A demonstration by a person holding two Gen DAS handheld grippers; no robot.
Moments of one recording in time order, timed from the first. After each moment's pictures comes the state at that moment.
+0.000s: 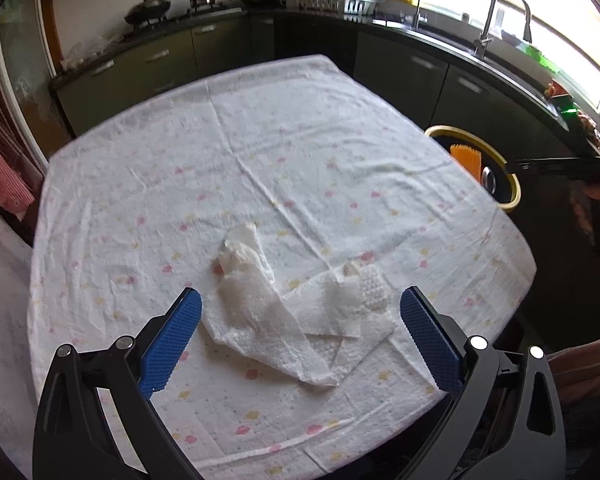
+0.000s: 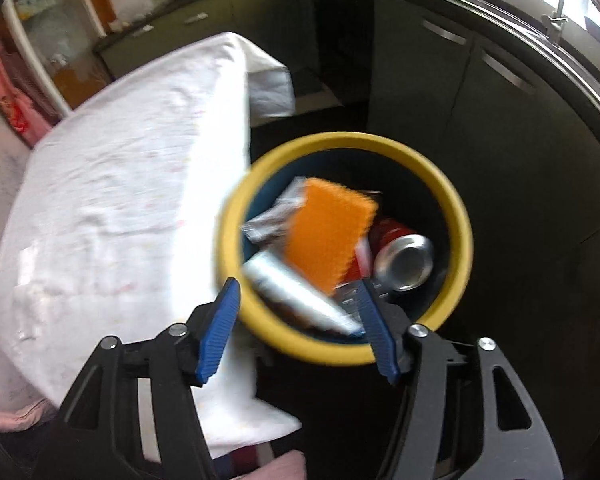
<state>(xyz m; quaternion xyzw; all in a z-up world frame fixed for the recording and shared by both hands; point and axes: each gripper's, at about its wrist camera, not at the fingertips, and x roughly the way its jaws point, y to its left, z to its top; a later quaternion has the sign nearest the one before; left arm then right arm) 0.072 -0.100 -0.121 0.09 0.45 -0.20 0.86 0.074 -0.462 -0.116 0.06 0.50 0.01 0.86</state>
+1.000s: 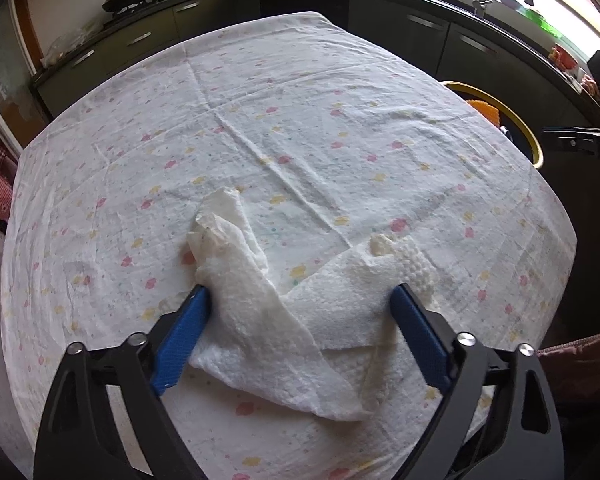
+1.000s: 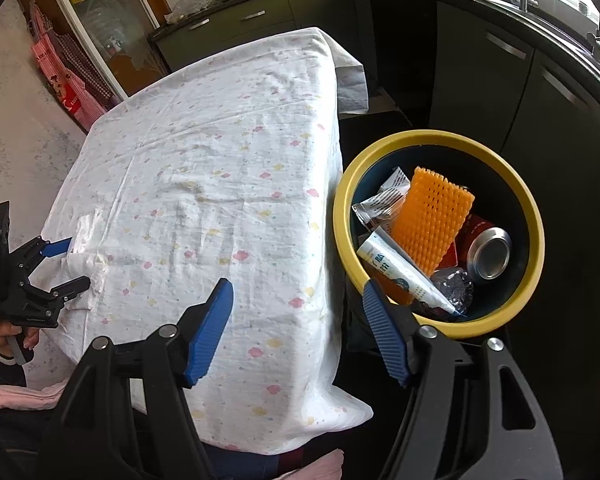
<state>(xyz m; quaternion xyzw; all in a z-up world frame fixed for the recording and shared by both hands) 0.097 -0.115 -0.177 0.13 0.48 -0.22 0.84 0.066 -0.408 -0.116 0.06 0.50 0.08 0.86</state>
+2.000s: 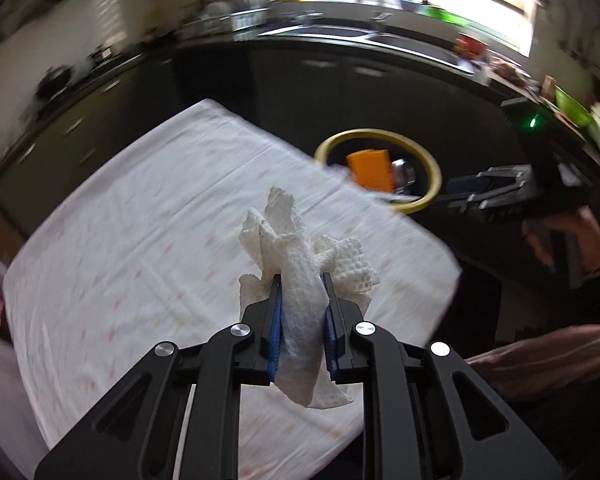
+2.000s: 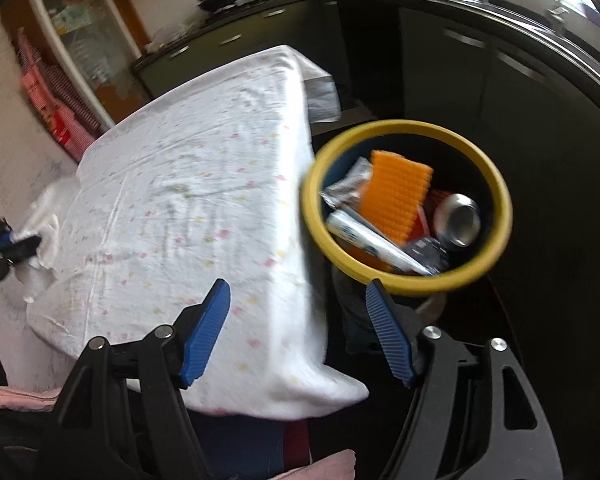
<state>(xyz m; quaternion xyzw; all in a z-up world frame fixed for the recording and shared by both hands) 0.060 -0.213 -0.060 0.19 0.40 -0.35 0.83 0.010 -0.440 -0.114 0.11 0.46 0.02 0.88</state>
